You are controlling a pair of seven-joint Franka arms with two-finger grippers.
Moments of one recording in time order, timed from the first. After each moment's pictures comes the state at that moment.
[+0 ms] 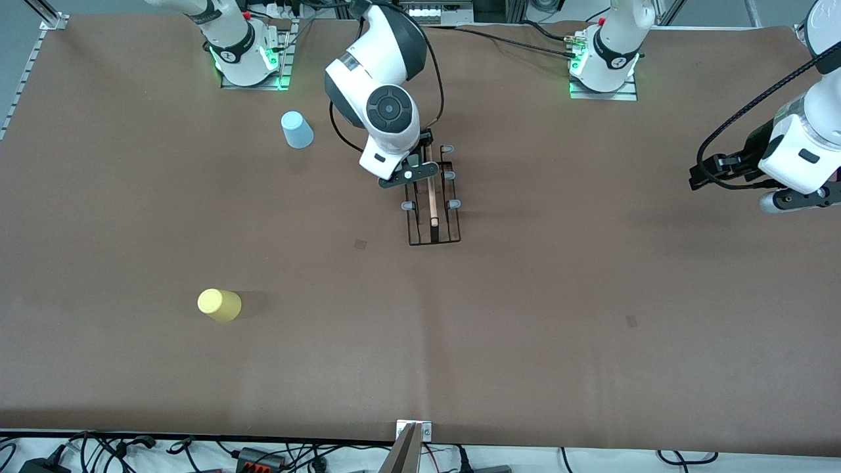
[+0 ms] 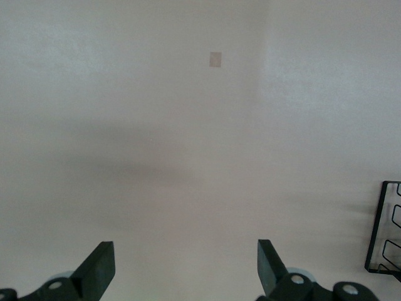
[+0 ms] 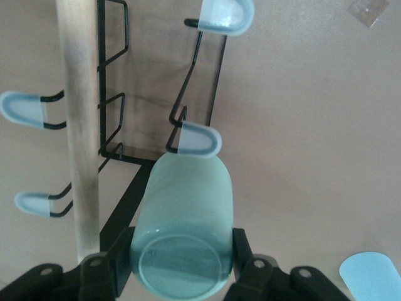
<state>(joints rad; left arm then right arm) 0.06 0.06 -0.10 -1.63 0.03 1.59 -0.22 0.78 0.48 0.04 -1.63 0.22 1.87 0.46</state>
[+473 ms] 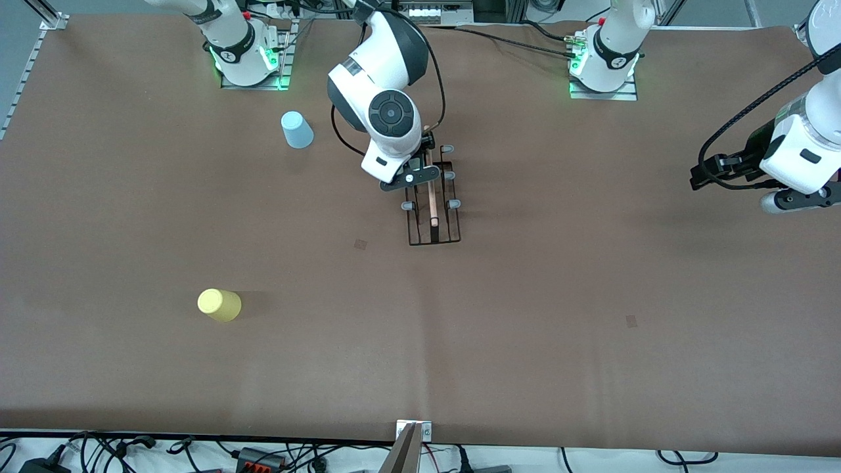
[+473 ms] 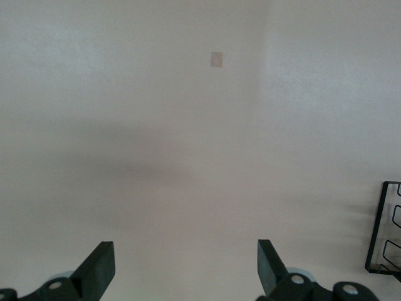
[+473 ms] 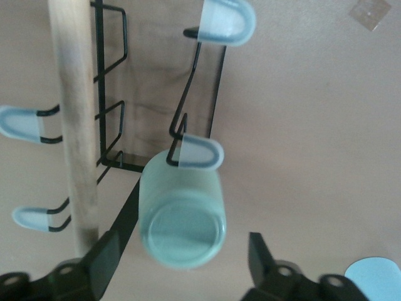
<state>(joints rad) 0.07 0.06 -0.10 -1.63 0.03 1.59 -0.22 0.78 0.49 0.03 -1.62 0.22 1.88 0.48</state>
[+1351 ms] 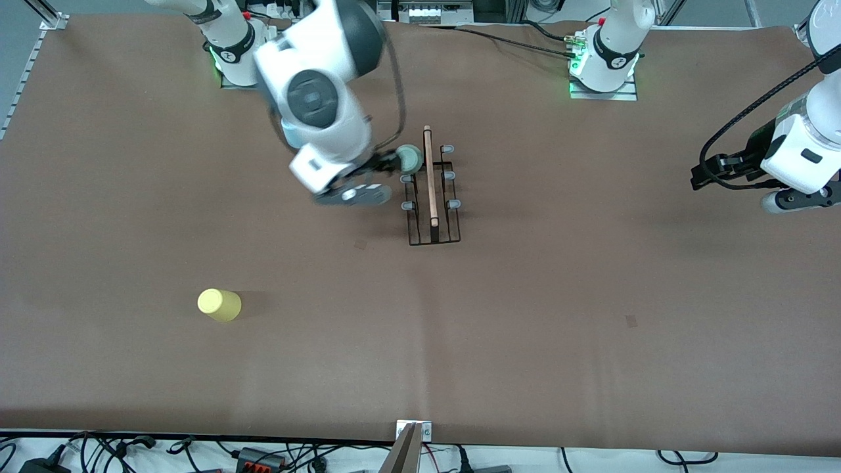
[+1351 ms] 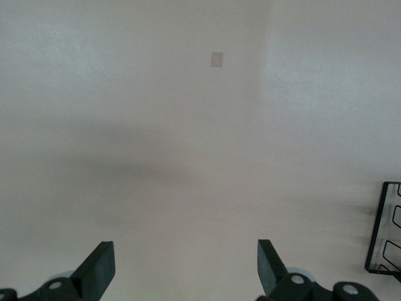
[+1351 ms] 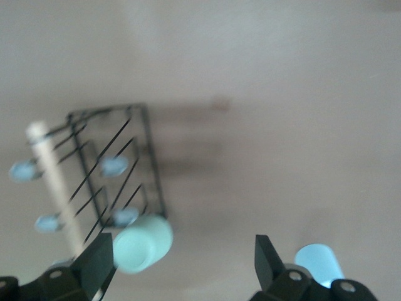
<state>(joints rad) 0.07 0.06 -0.10 -1.63 0.03 1.59 -0.22 0.76 0.42 -0.23 -1.44 0.21 1.71 0.57</state>
